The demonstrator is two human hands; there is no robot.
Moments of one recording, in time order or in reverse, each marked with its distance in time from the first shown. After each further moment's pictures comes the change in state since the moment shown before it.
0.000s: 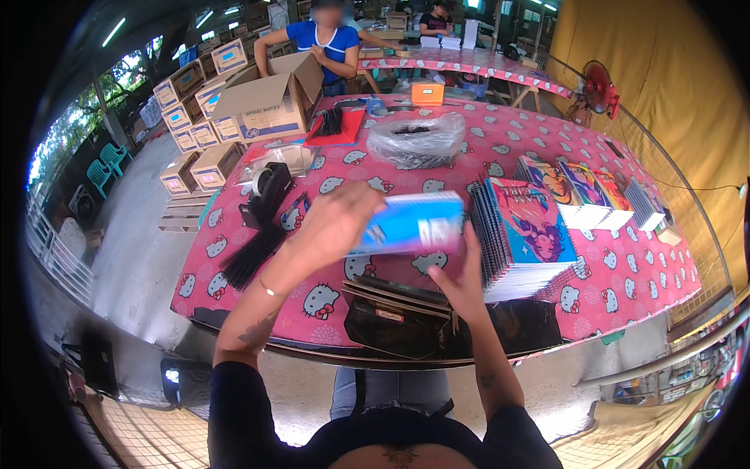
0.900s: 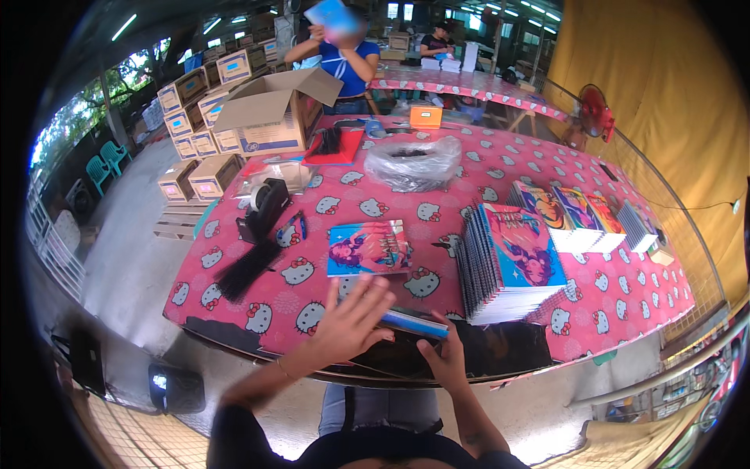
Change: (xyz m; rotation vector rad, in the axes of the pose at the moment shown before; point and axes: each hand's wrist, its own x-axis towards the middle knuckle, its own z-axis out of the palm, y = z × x) left_hand -0.109 0.072 0.059 0.096 -0.155 -0.031; right_hand -0.091 -0.011 -0.021 0.179 -0.204 0.351
